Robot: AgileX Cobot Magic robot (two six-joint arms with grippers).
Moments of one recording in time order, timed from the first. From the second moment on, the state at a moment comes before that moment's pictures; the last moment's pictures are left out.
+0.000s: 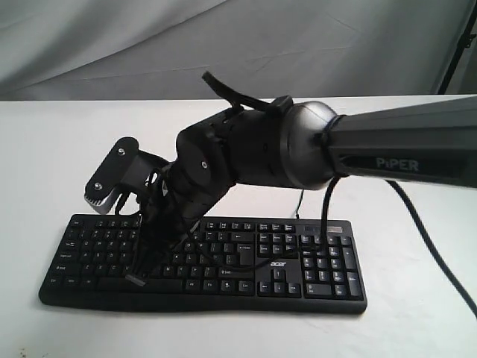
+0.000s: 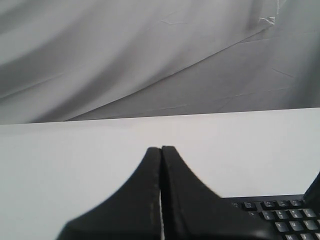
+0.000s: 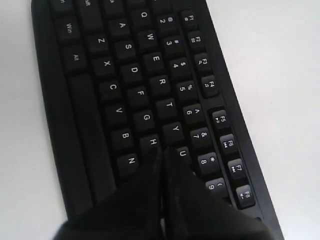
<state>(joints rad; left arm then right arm) 0.04 0.00 0.00 0.03 0.16 -0.02 1.03 2.04 -1.44 0.15 0.54 -0.49</state>
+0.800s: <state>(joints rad) 0.04 0.00 0.00 0.03 0.16 -0.02 1.02 2.17 -1.54 0.22 0.55 -0.50</state>
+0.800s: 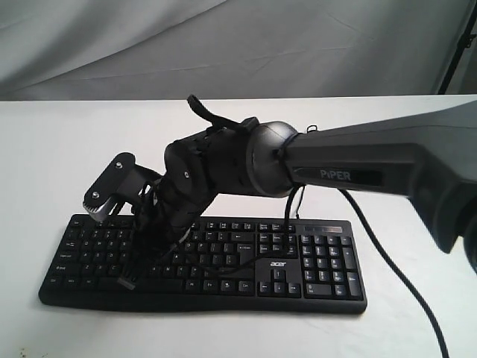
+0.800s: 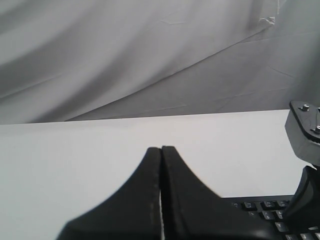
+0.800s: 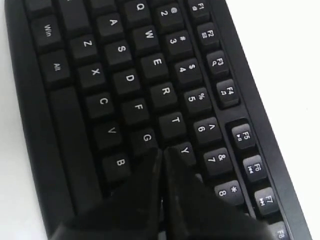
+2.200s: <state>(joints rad) 0.04 0.00 0.00 0.03 0.16 -0.02 1.04 2.28 -1.83 0.24 0.66 -0.57</state>
